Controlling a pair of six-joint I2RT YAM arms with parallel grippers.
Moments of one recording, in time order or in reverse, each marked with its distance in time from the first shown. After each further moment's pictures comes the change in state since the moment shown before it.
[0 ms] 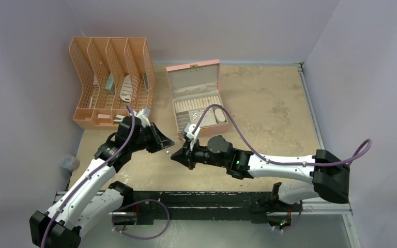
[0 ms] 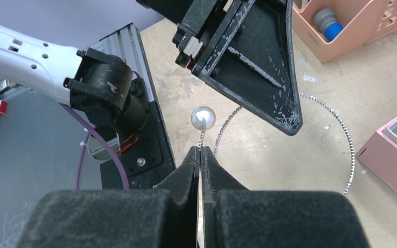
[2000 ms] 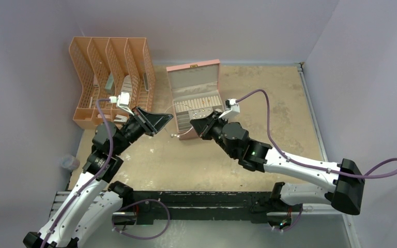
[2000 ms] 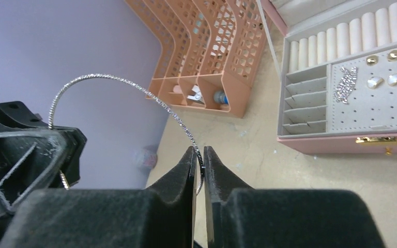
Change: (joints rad) left arm 0.000 -0.181 0.021 0.510 -0.012 -0.006; right arm -0.120 -0.163 0.089 -0.228 0.565 0.616
